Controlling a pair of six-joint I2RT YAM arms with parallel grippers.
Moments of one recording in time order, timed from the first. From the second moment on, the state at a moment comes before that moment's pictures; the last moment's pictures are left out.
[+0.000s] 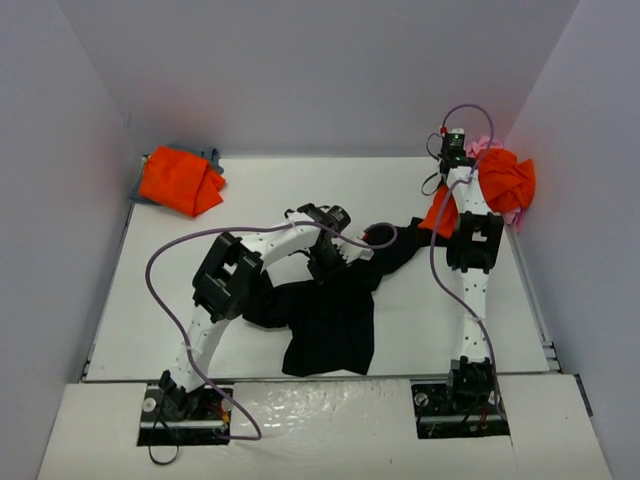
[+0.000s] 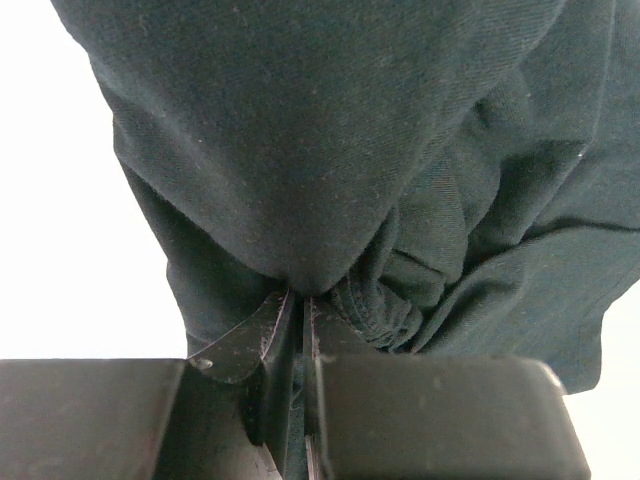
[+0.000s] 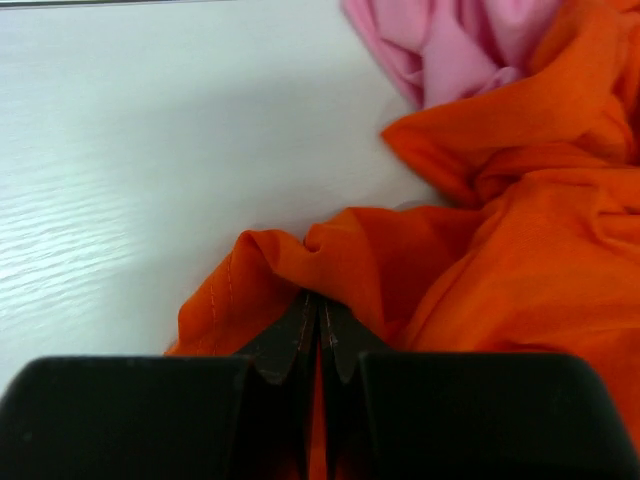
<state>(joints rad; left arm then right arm) -0.74 2.23 1.80 -1.05 0.37 0.38 -0.08 2.75 2.51 -0.52 0.37 -0.19</state>
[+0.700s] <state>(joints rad) -0.74 2.23 1.80 -1.05 0.39 0.38 -0.13 2.62 2.48 -0.49 0.45 -0.20</state>
